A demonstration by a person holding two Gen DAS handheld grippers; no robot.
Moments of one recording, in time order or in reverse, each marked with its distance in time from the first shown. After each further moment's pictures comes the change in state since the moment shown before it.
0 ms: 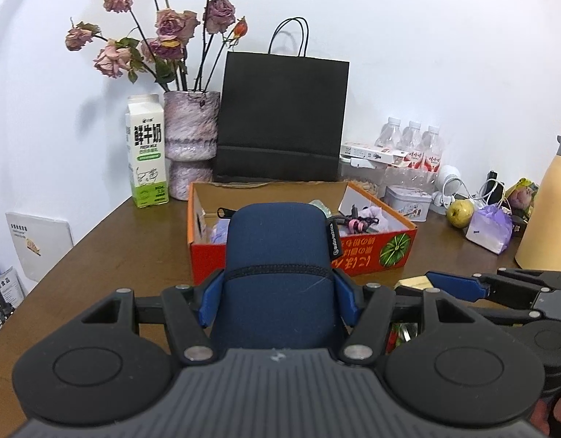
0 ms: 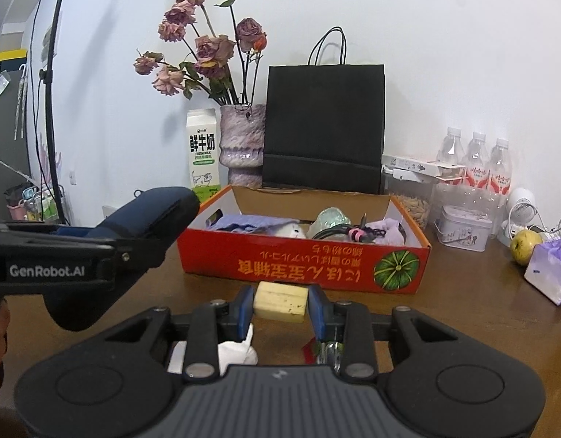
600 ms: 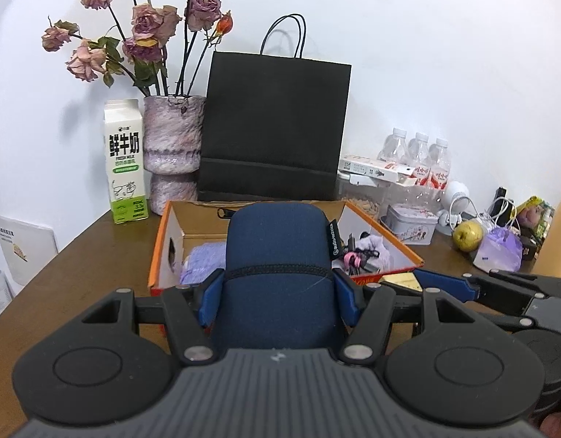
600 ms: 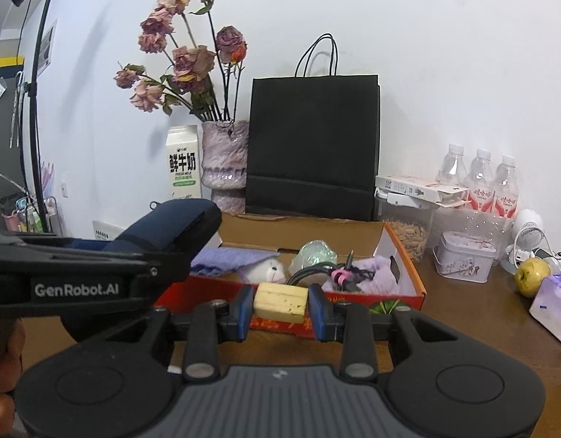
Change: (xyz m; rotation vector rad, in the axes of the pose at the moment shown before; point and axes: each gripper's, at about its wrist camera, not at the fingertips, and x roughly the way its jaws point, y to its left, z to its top) left arm 0.060 -0.019 0.034 -0.028 -0.012 -0.005; right arm 0.046 -0.029 0.035 0.001 -0.044 -0.005
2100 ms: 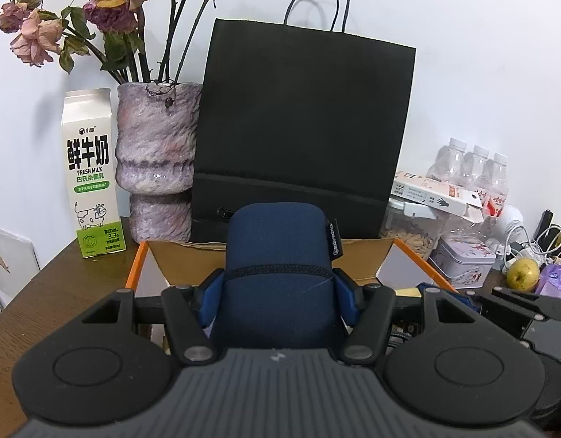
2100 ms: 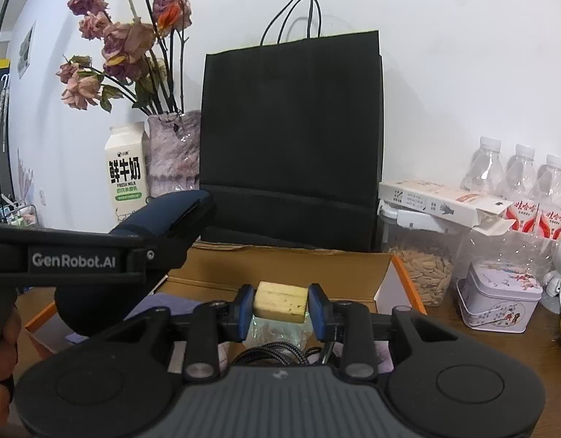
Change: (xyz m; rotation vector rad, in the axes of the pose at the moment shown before) left arm 0.147 0.024 0.055 -0.026 0.019 0.029; right arm 0.156 -0.052 0.035 0.005 0.016 -0.004
